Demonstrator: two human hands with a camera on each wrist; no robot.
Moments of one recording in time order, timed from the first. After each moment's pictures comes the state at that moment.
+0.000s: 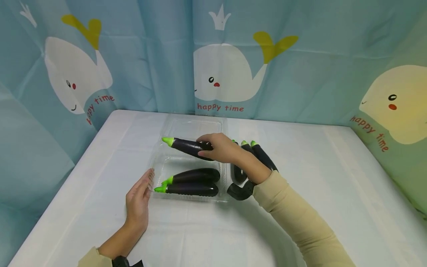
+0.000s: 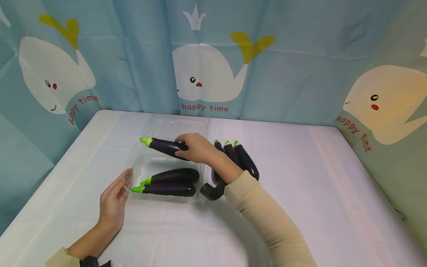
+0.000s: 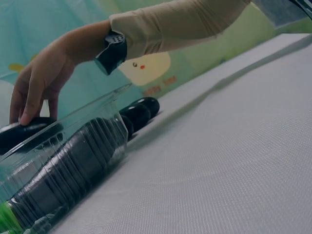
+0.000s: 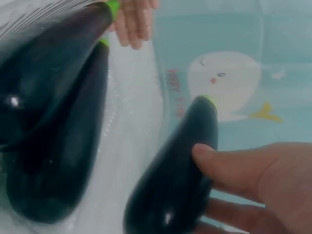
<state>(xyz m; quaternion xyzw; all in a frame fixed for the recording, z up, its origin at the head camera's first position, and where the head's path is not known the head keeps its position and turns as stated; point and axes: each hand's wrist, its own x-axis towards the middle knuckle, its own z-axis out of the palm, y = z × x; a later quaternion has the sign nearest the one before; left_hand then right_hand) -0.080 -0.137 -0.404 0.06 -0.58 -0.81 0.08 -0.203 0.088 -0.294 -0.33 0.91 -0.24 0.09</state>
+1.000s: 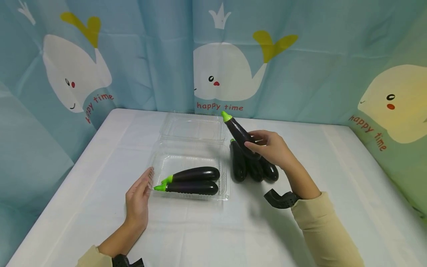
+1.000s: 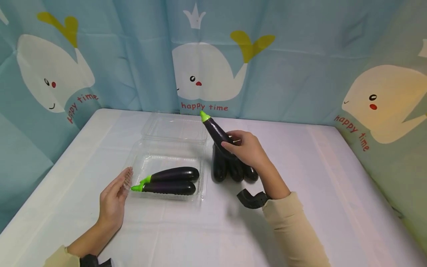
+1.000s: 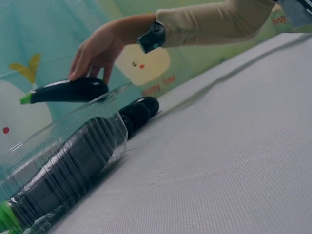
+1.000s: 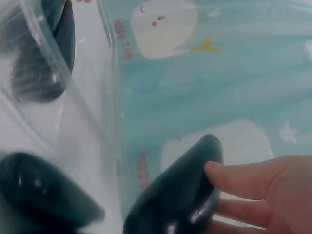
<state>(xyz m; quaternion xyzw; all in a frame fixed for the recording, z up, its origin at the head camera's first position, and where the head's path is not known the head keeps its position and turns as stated) -0.081 -0.137 -0.402 0.06 -0.57 -0.82 0.08 -0.175 0.194 -0.280 -0.10 0.92 -0.38 0.04</state>
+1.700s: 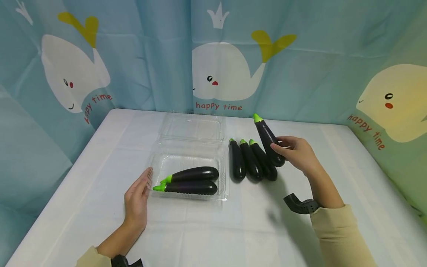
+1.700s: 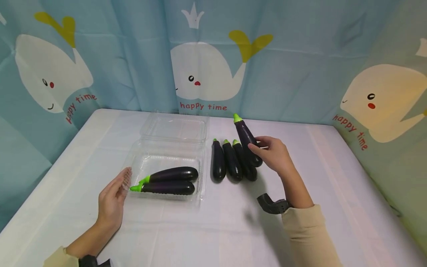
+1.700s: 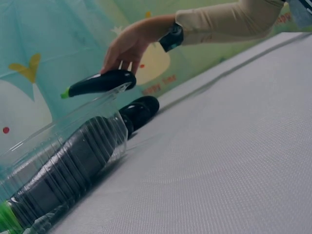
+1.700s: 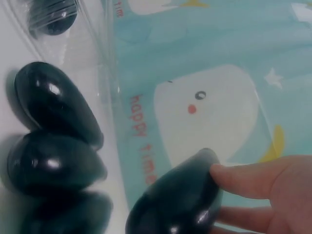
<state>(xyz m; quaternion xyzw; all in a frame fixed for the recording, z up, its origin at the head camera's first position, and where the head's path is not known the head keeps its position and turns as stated) -0.081 -0.136 -0.403 0.06 -0.56 -0.82 0.08 -0.162 0.253 -0.287 -0.04 0.93 -0.36 0.02</state>
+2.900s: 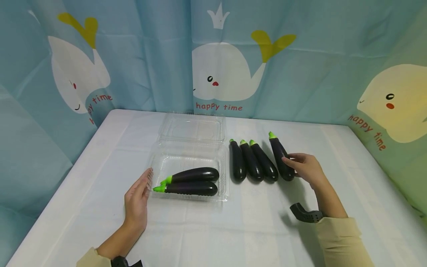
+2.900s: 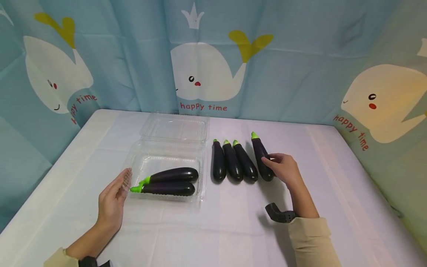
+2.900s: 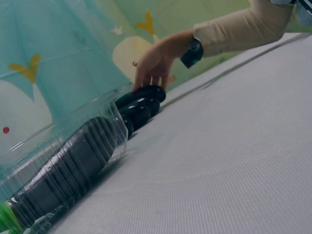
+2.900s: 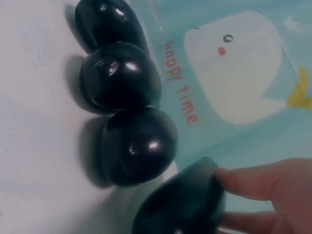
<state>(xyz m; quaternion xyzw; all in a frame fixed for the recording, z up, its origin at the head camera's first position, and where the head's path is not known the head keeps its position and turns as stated) -0.080 -0.137 -0.403 0.06 -0.56 -0.82 0.08 -0.155 0.290 -0.331 0.06 0.92 -0.39 0.06</state>
